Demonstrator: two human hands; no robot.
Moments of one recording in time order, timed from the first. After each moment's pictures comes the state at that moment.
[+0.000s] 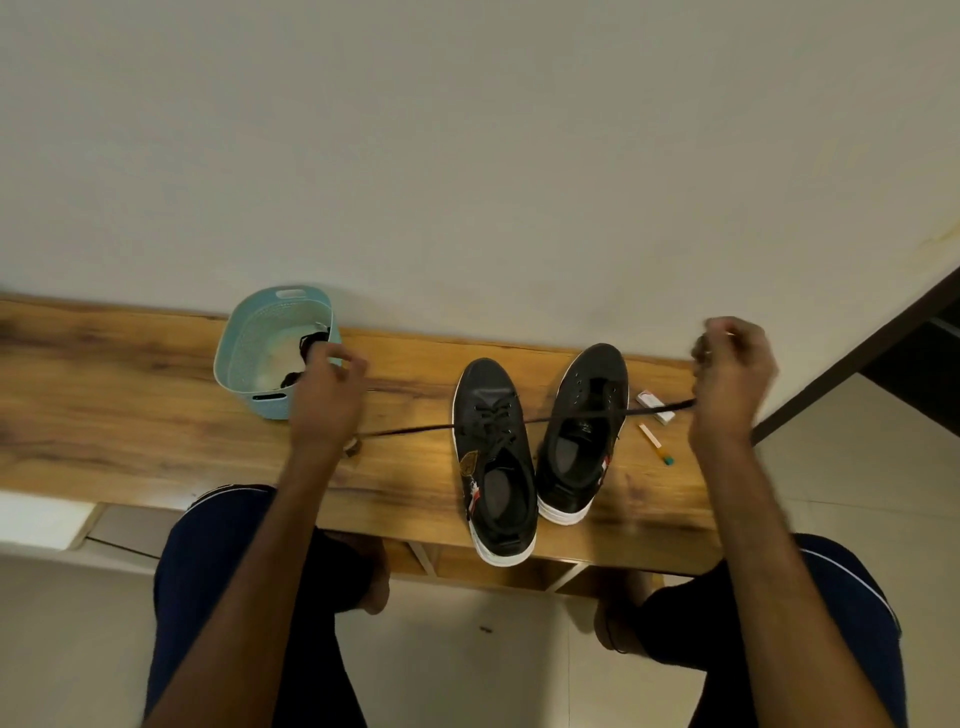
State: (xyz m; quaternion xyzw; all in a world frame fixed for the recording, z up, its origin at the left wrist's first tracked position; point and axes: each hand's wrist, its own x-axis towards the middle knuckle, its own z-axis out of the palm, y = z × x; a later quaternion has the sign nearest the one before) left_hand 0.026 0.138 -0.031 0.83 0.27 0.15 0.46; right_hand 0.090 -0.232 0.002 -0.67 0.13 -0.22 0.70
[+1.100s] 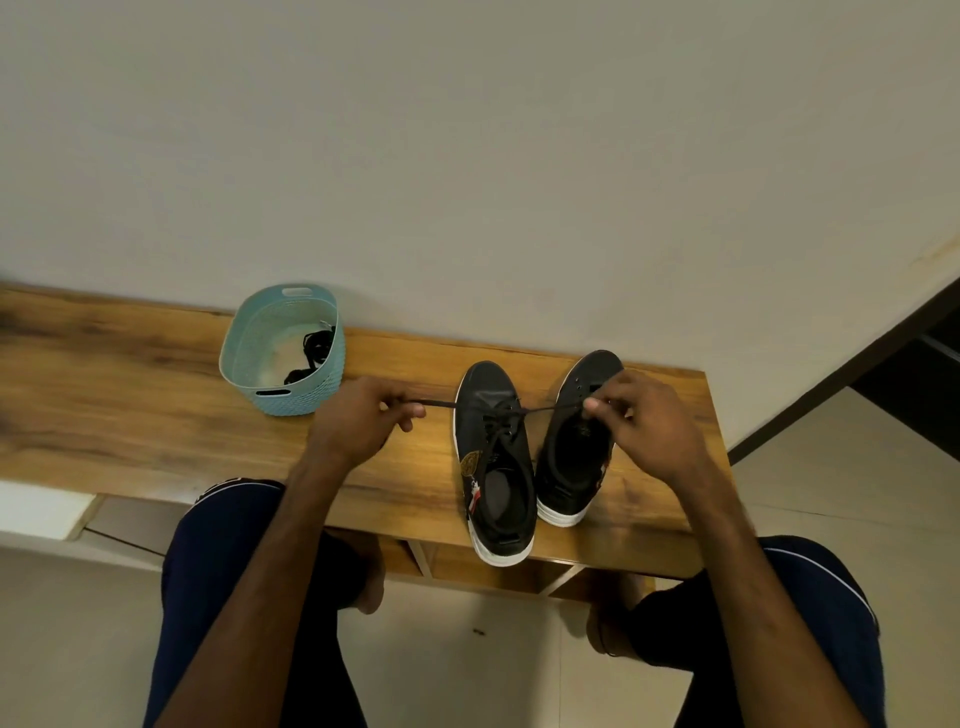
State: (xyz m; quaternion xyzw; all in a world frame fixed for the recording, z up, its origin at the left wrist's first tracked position) left_hand 0.009 0.126 -0.020 0.94 0.06 0.00 0.34; right_hand 0.060 -0.211 -0.007 -0.94 -0.17 0.01 0.29
